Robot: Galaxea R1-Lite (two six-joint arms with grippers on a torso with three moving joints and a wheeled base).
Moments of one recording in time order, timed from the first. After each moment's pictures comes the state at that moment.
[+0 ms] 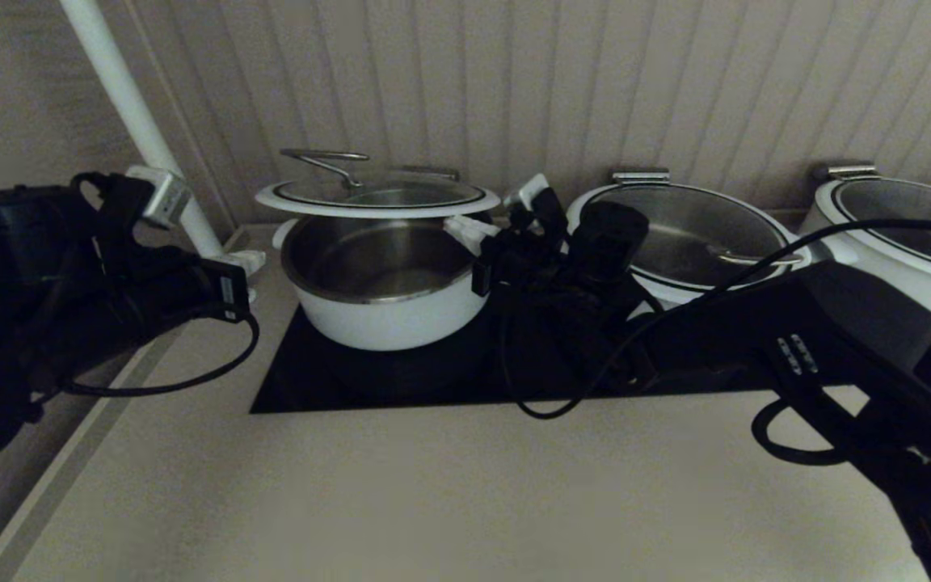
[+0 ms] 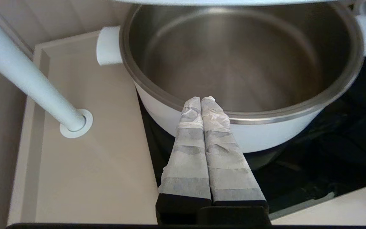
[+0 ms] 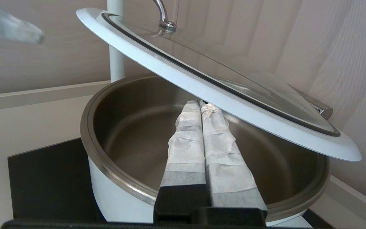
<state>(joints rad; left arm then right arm) -0.08 1.61 -0.77 -0.69 -0.15 0.08 0.57 2.36 -1.60 -1.10 0.38 -0.16</state>
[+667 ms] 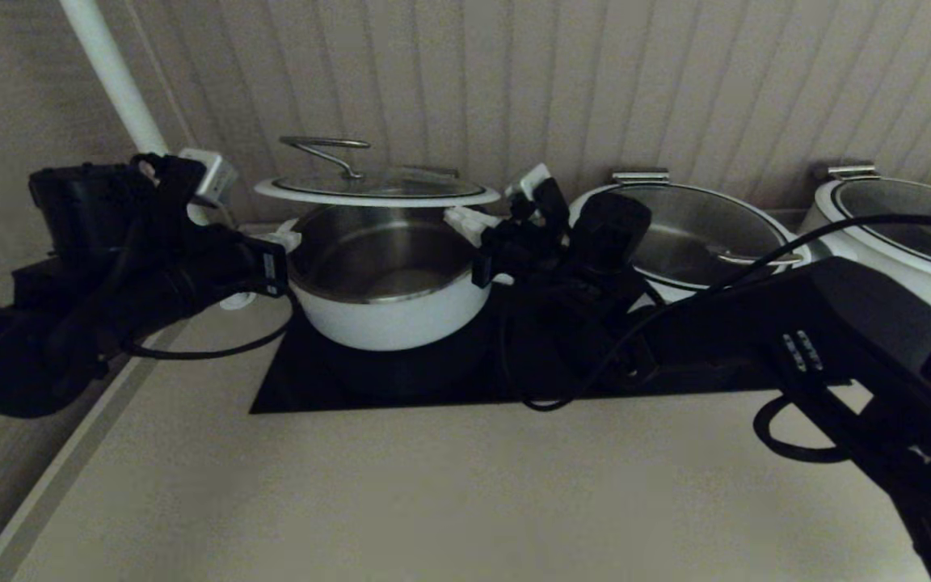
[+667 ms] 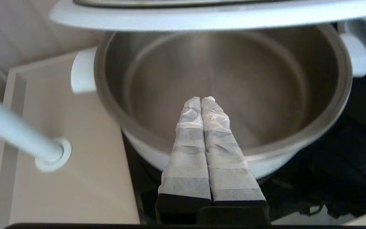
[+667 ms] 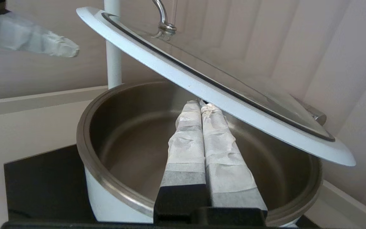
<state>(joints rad) -0.14 1.71 -0.91 -0.69 -0.14 0.08 0.56 2.36 -1.64 -1.08 0.38 -0.16</state>
